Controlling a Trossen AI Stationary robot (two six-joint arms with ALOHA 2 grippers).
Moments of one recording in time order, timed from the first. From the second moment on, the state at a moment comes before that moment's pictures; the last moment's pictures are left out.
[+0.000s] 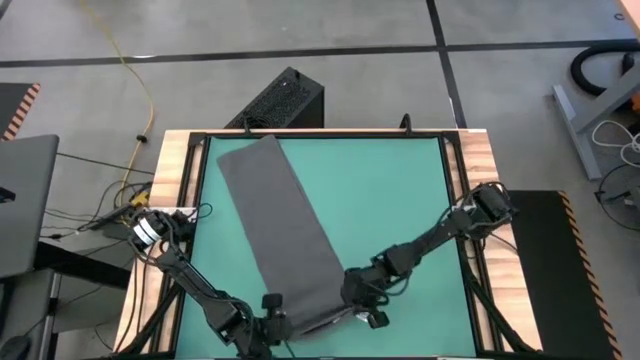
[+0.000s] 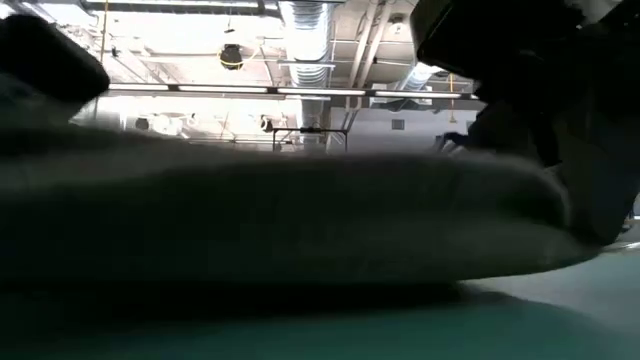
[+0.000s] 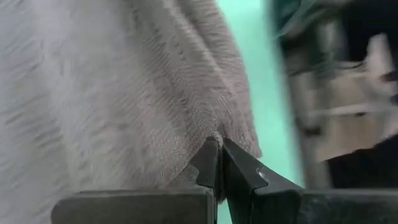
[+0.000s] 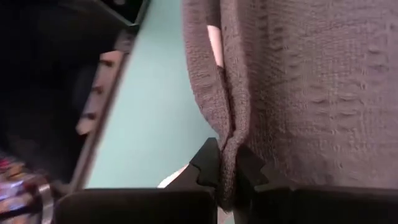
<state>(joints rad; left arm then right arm) -0.84 1.96 1.20 -0.15 -0.38 -0.70 0.47 1.85 1.06 -0.13 -0.35 0.29</state>
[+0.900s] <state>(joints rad) -0.88 2.03 1.24 0.00 -0.42 -0.42 0.47 1.85 1.06 -0.07 -0.39 0.29</state>
